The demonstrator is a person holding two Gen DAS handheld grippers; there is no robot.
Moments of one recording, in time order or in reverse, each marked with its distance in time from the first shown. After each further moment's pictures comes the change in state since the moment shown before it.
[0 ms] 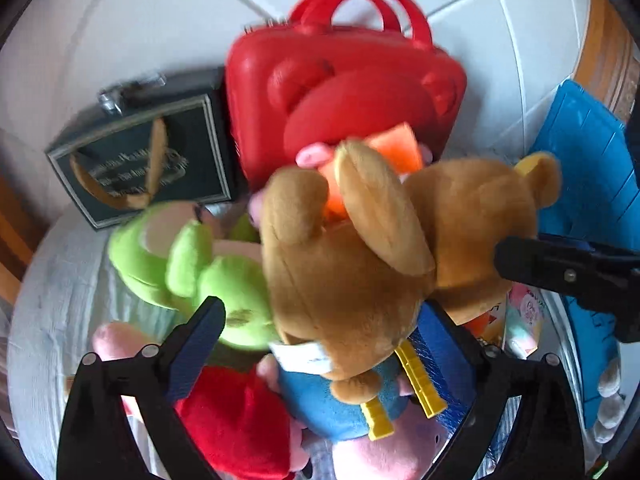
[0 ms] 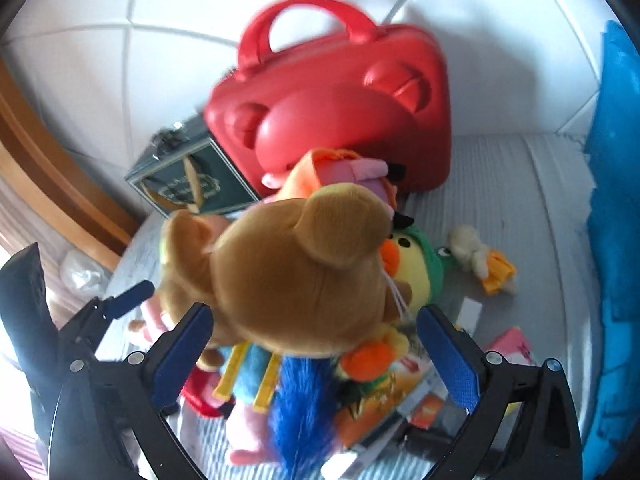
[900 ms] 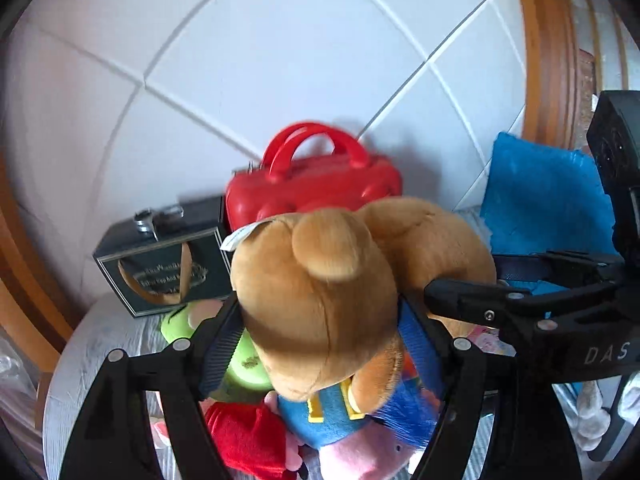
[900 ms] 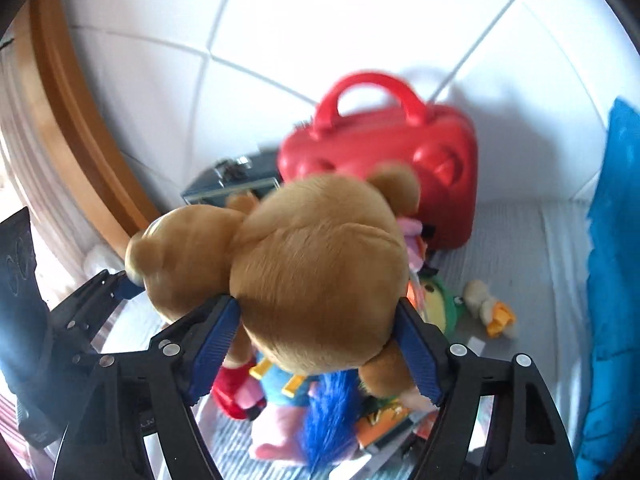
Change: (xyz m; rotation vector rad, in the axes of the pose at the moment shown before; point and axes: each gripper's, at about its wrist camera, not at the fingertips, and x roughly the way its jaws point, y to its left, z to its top) left arm -0.152 -0.069 -0.014 0.143 -0.360 0.058; right arm -0.108 0.039 -0.028 -0.149 -0.254 0.085
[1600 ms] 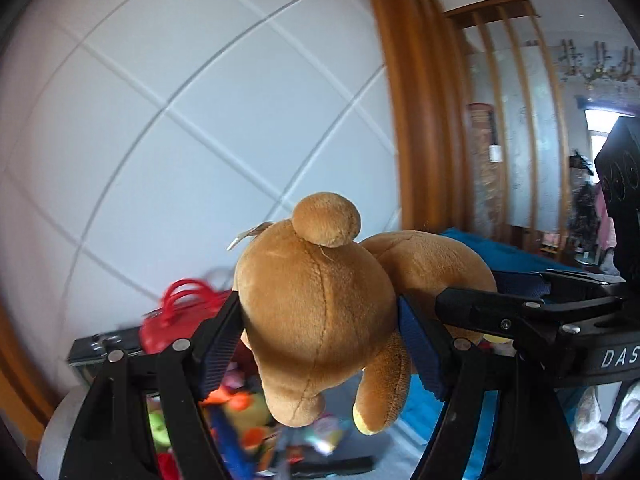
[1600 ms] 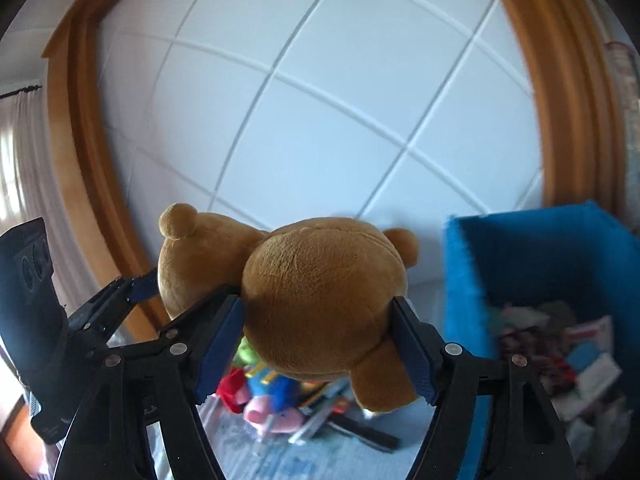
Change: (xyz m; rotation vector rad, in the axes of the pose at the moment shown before) left arm -0.183 -0.216 0.082 0.145 -0.334 -0.224; right arm -0.325 -0.049 -0.041 0.035 -0.374 -0.163
